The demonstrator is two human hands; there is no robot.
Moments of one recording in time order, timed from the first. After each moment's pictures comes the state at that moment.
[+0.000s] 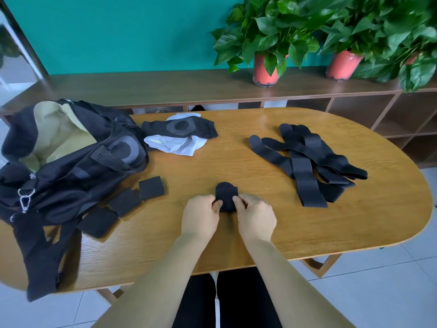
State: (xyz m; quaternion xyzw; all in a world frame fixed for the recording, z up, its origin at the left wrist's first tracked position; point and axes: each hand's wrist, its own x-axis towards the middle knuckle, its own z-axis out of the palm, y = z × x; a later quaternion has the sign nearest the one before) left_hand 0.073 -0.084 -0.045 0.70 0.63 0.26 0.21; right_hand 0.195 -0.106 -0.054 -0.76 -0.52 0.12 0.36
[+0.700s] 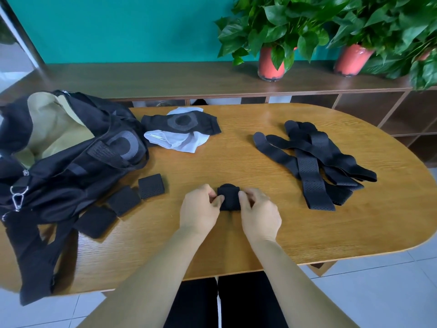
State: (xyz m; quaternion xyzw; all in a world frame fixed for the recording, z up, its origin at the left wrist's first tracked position) left_hand 0.069 -0.065 -0.048 0.66 0.66 0.28 0.24; right_hand 0.197 -0.097 -0.054 -0.78 -0.51 0.12 0.35
